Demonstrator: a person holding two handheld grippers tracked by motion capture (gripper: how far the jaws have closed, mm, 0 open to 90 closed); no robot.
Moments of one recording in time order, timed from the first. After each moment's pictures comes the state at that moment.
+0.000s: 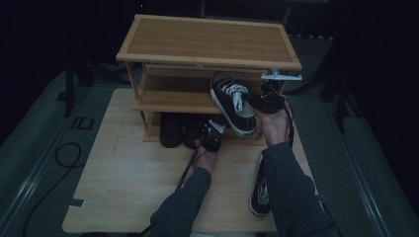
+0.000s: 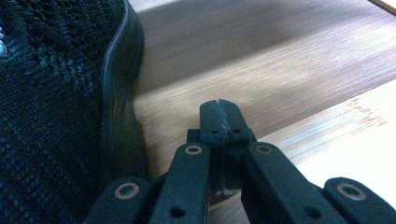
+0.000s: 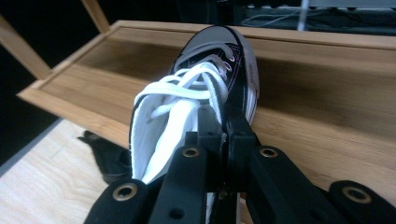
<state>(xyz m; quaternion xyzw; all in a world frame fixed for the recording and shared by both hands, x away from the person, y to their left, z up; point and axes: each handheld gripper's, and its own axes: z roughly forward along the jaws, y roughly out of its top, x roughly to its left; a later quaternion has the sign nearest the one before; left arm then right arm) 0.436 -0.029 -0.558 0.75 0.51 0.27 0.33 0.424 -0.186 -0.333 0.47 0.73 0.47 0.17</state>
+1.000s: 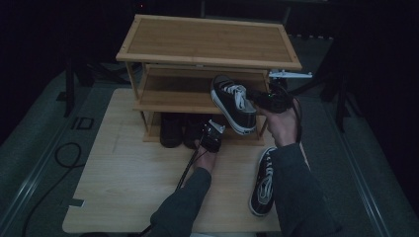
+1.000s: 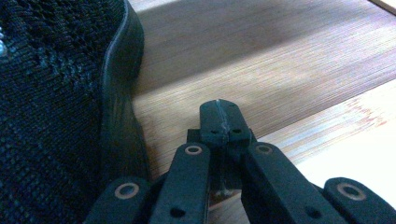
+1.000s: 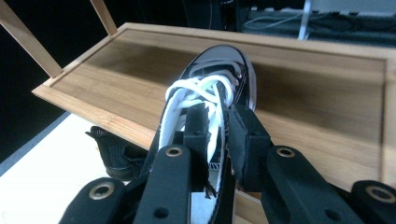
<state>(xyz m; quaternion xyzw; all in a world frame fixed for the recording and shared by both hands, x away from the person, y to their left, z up) 0.436 -0.029 -0.558 0.75 0.51 0.27 0.33 0.413 -0.200 -0.315 0.46 0.73 0.47 0.17</state>
